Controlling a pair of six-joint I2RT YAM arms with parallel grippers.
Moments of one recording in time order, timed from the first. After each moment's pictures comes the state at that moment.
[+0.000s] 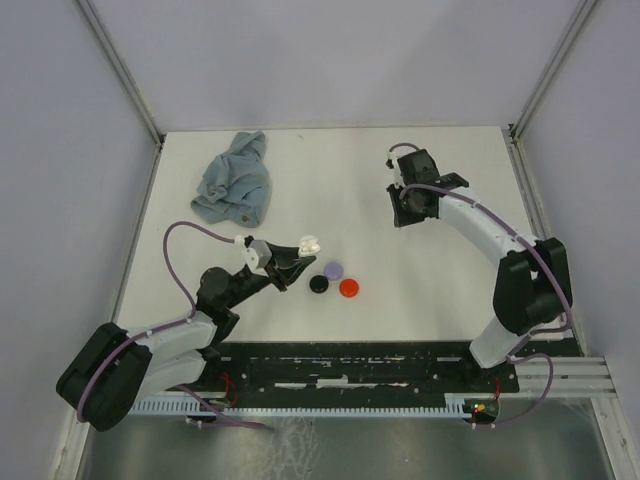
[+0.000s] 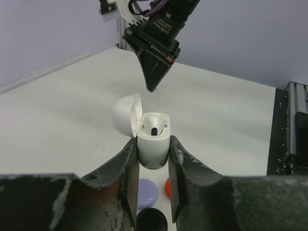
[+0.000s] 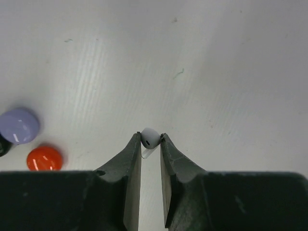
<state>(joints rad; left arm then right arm) -0.58 1.07 0.15 1.17 0.44 -0.11 0.35 1.70 1.31 -0.69 0.03 0.10</state>
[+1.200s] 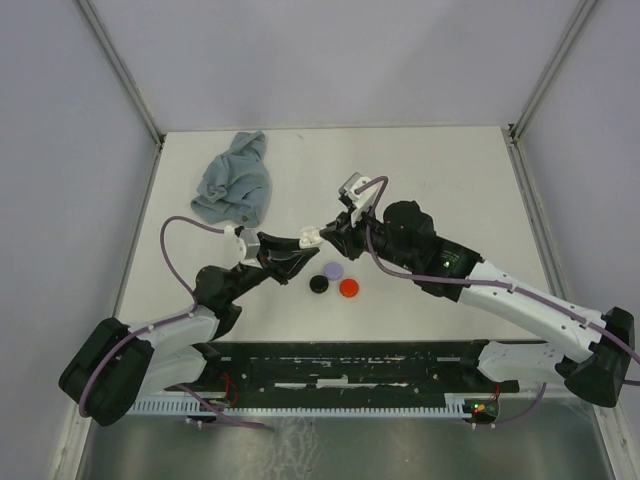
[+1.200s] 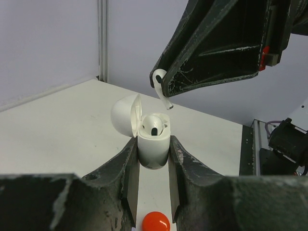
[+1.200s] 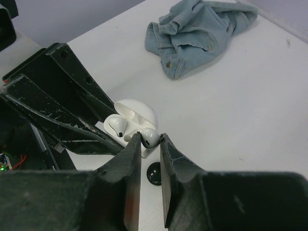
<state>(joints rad) -0.58 1.10 0.21 1.32 0.47 -0.31 0.95 1.17 1.06 -0.11 0.01 0.08</state>
